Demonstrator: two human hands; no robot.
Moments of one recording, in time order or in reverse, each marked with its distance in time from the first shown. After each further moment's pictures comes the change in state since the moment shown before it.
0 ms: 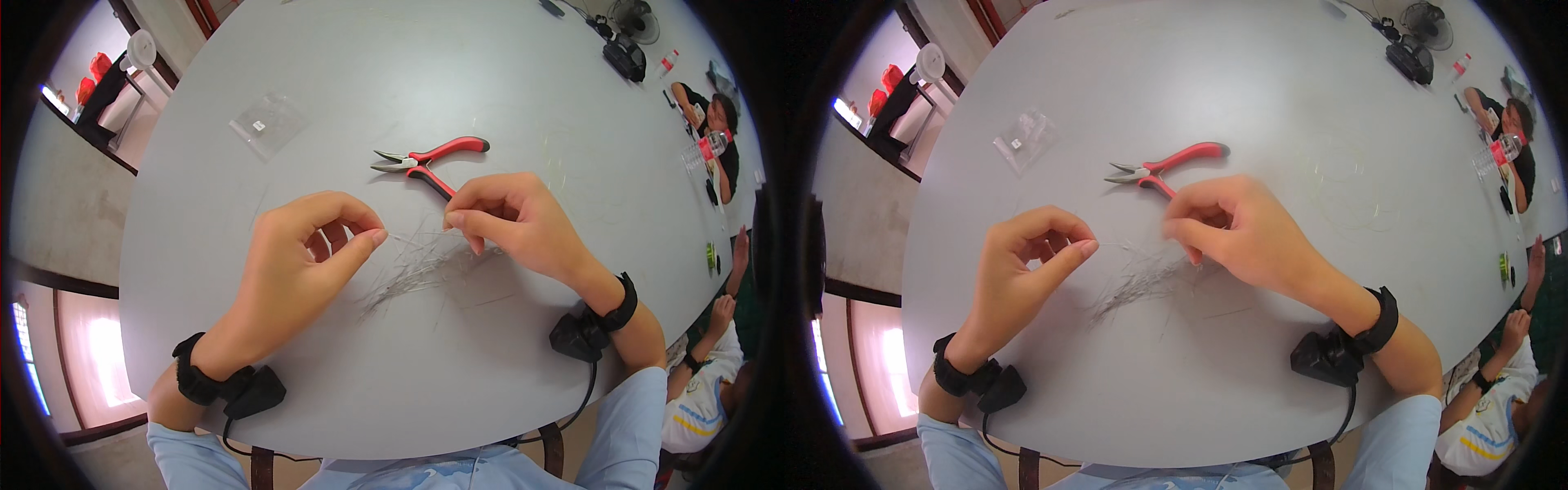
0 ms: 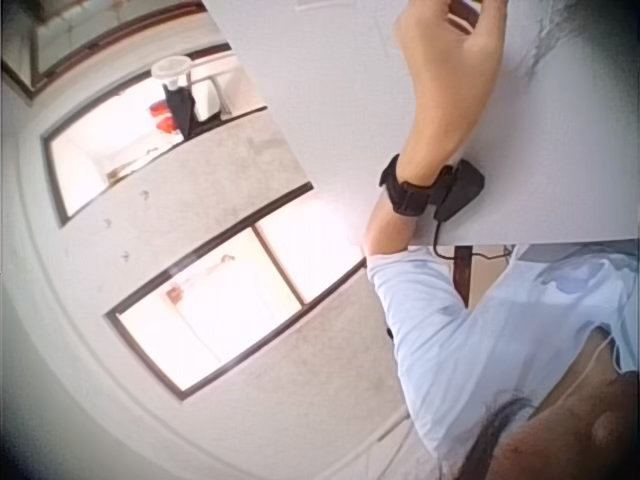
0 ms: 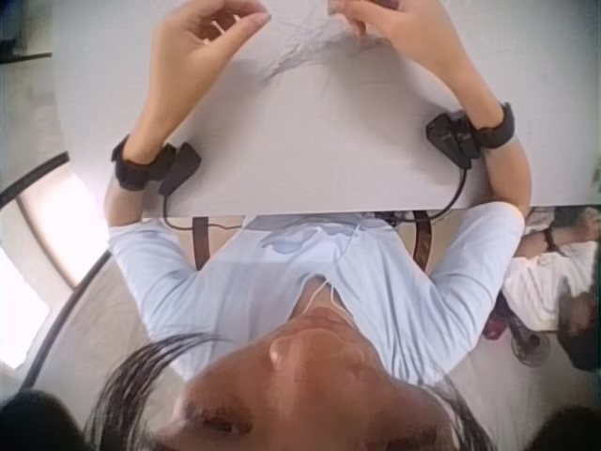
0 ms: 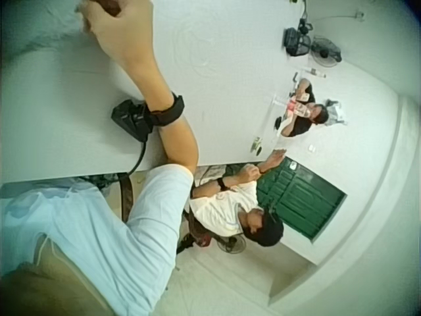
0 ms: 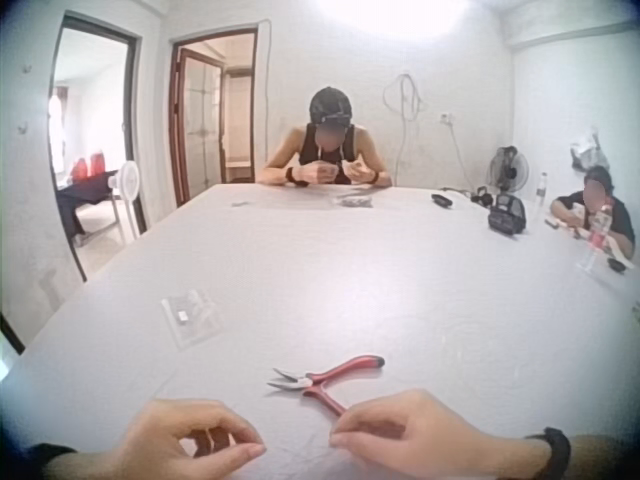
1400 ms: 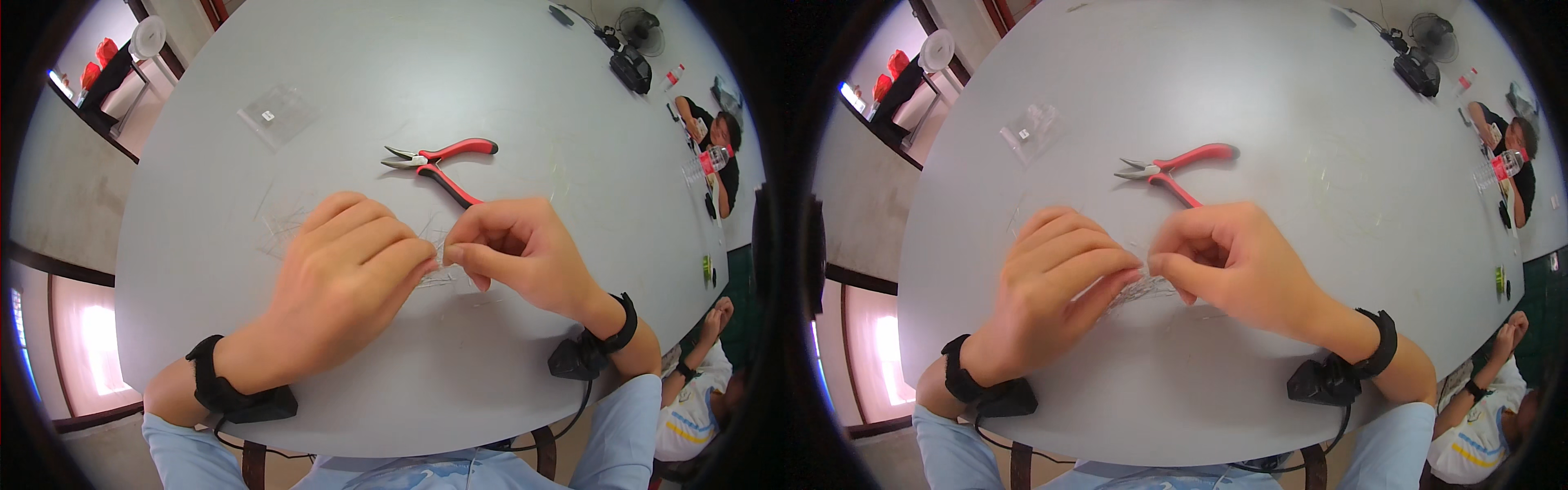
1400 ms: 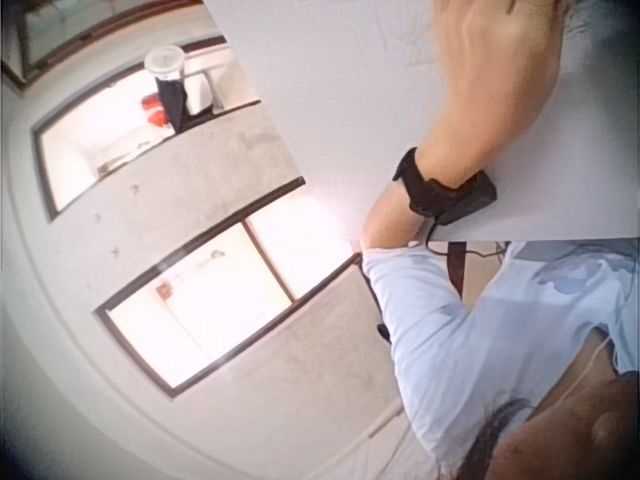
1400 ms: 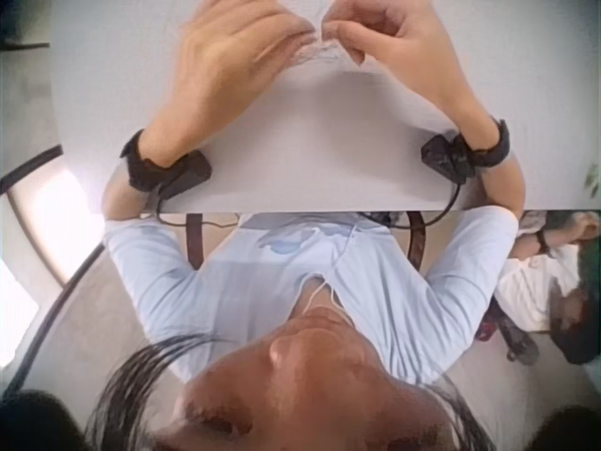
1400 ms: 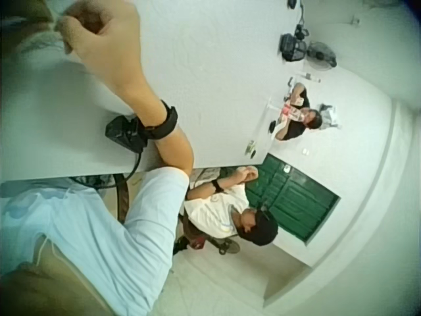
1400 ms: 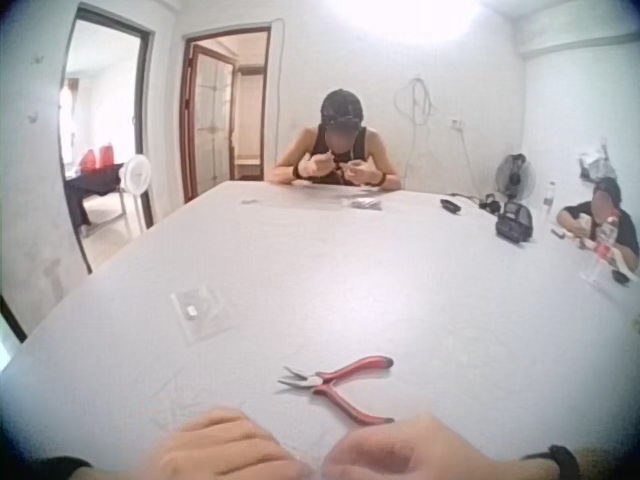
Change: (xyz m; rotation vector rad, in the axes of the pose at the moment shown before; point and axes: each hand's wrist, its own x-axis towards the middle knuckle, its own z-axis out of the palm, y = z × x) left_hand -0.005 0.007 0.014 0.418 0.093 0.627; right_hand -0.014 -0.018 0.017 0.159 -0.057 0.019
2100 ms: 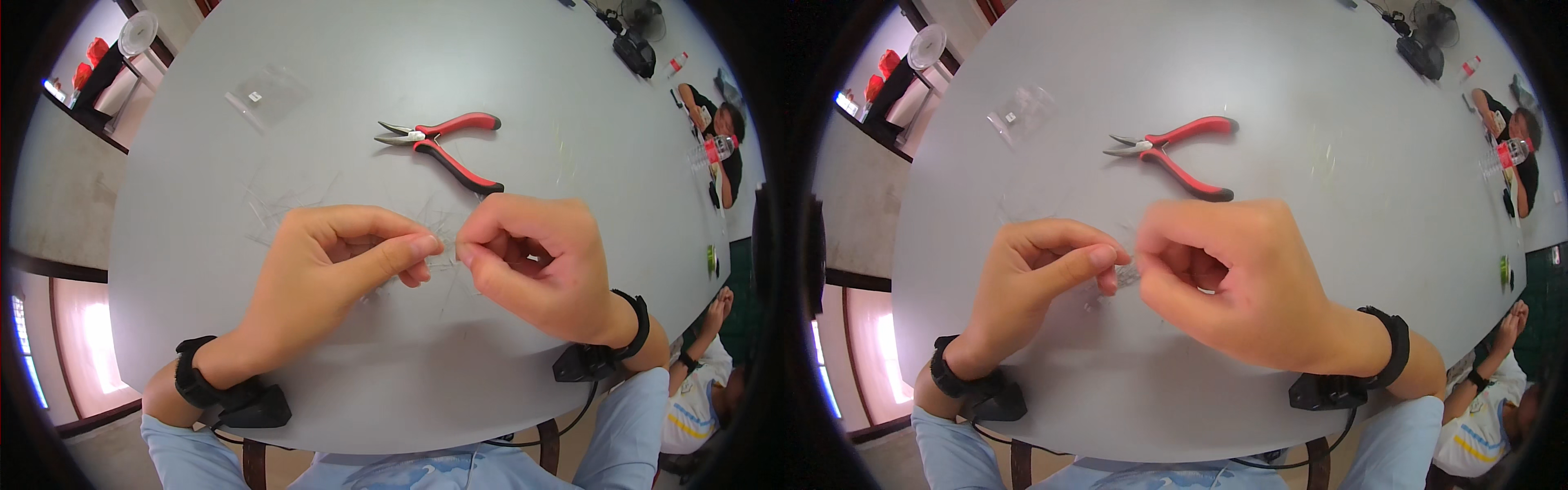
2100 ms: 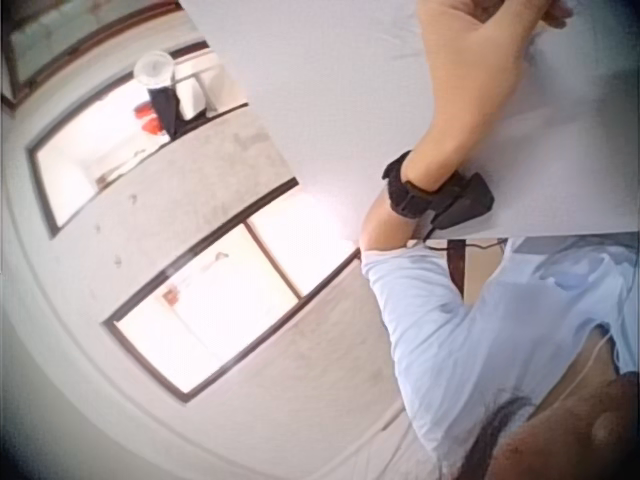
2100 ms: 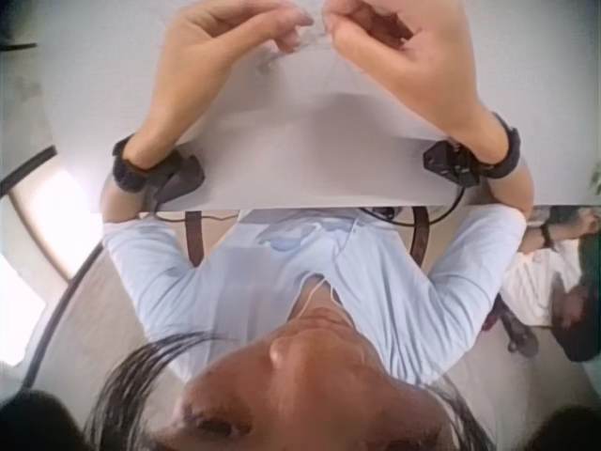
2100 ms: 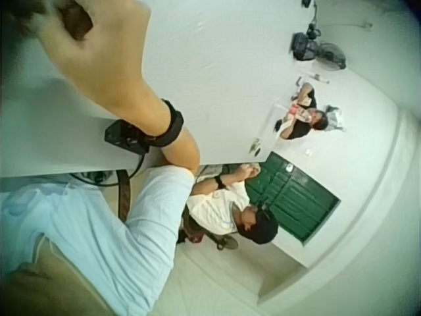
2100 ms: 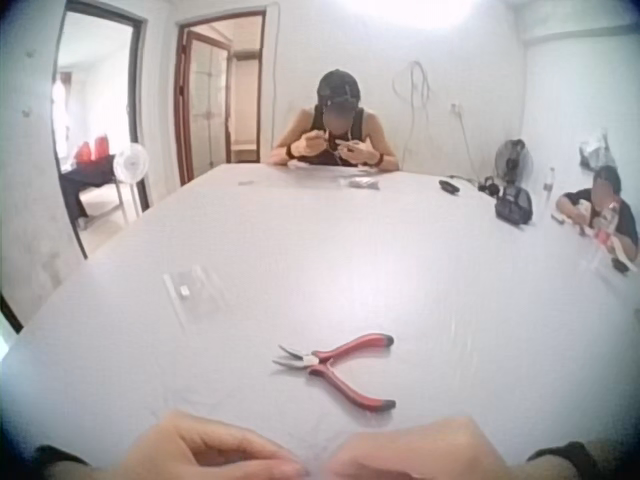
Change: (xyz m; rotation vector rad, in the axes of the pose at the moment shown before) left_hand -0.003 0.007 -0.003 -1.044 -0.143 -0.882; right_hand -0.013 -0.005 0.013 -0.280 0.166 -0.238
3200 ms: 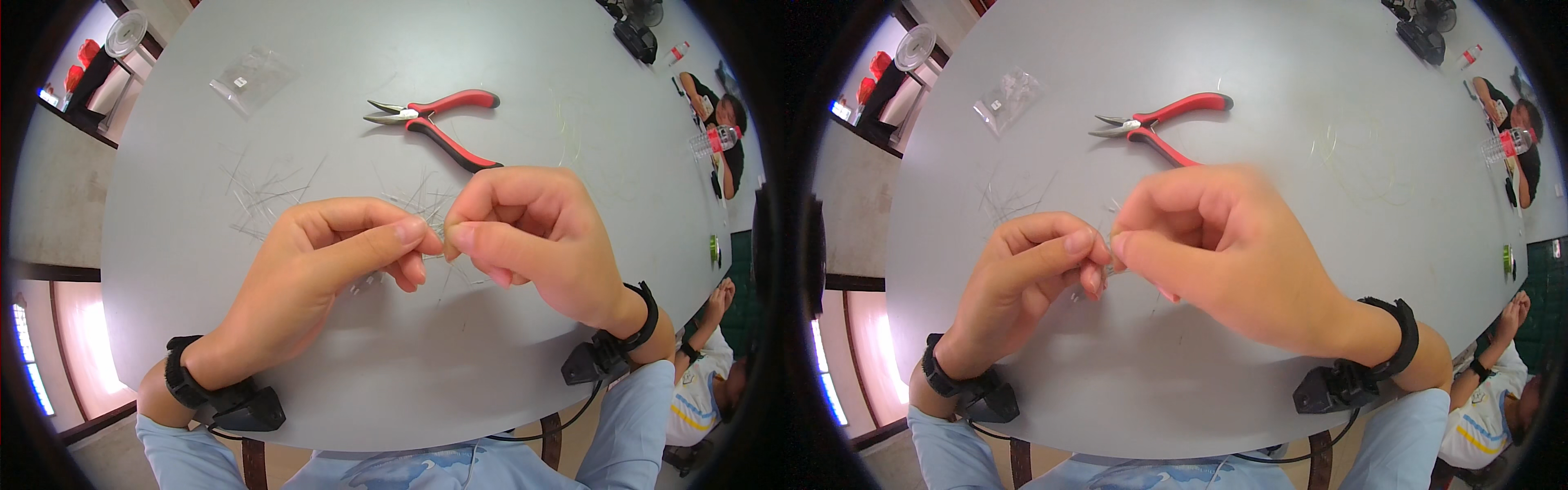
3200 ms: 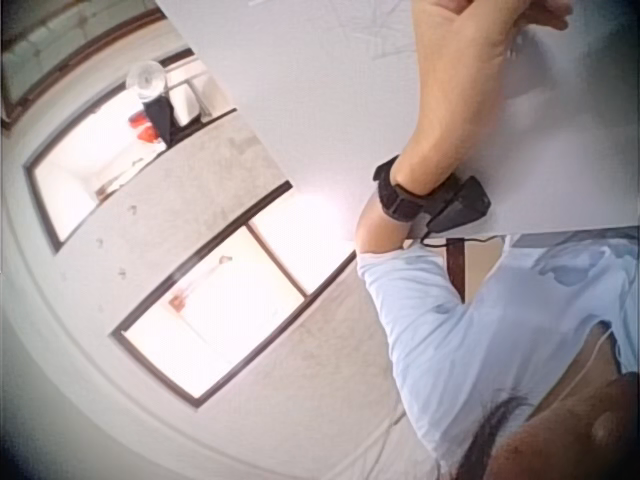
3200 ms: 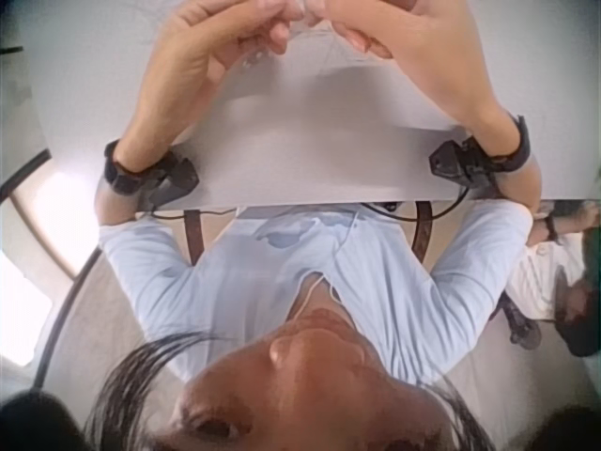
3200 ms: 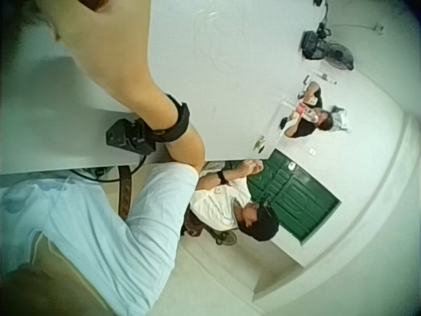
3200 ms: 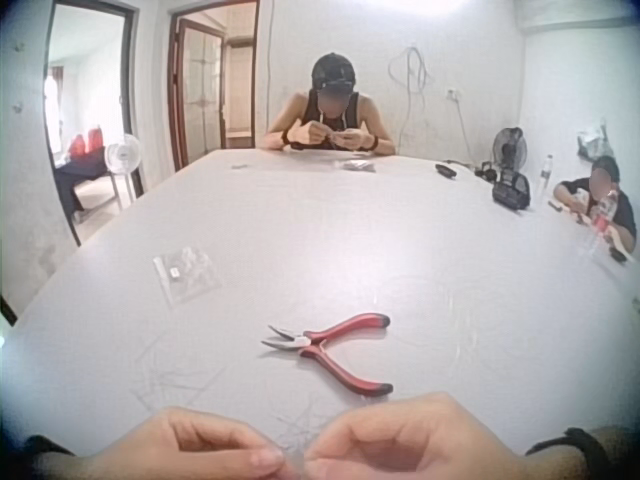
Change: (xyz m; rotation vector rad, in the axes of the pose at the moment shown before) left_hand -0.001 -0.002 0.002 -0.295 -0.082 -0.138; right_hand 0.002 0.001 -0.002 0.450 -0.104 0.325
